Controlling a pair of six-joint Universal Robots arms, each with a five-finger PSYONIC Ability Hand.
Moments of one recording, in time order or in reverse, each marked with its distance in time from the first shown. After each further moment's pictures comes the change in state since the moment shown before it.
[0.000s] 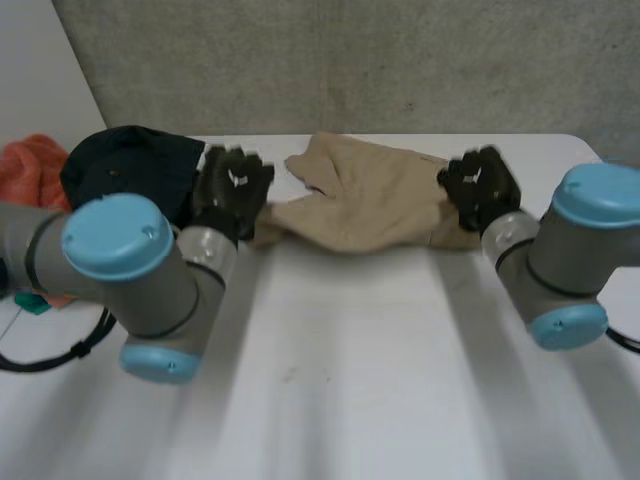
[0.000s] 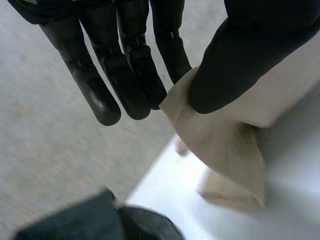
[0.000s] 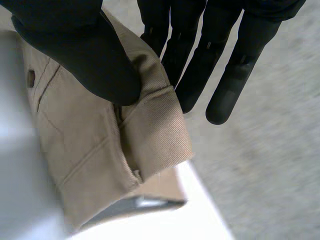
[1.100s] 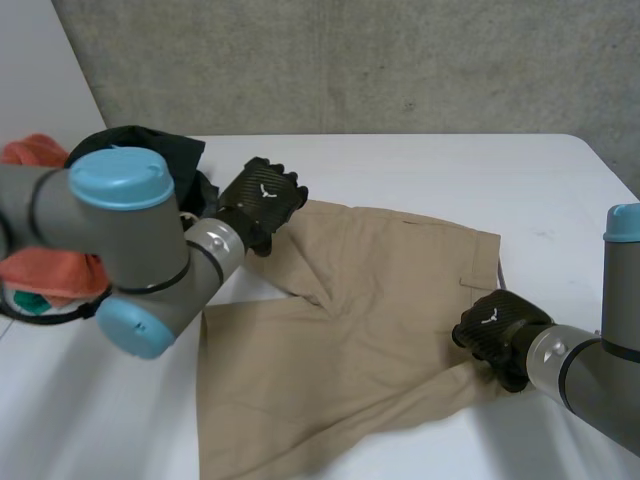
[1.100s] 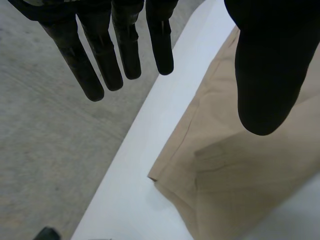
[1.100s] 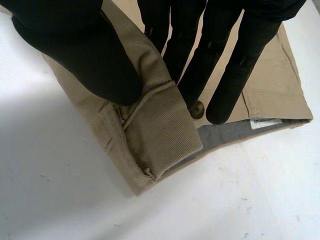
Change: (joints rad) left arm 0.046 -0.104 0.257 -0.364 0.275 0.111; right arm -0.008 -0.347 0.366 0.653 -0.017 -0.167; left_hand -0.626 -0.715 -0.713 -0.717 -0.683; right_hand 0.000 0.000 0.000 0.000 0.000
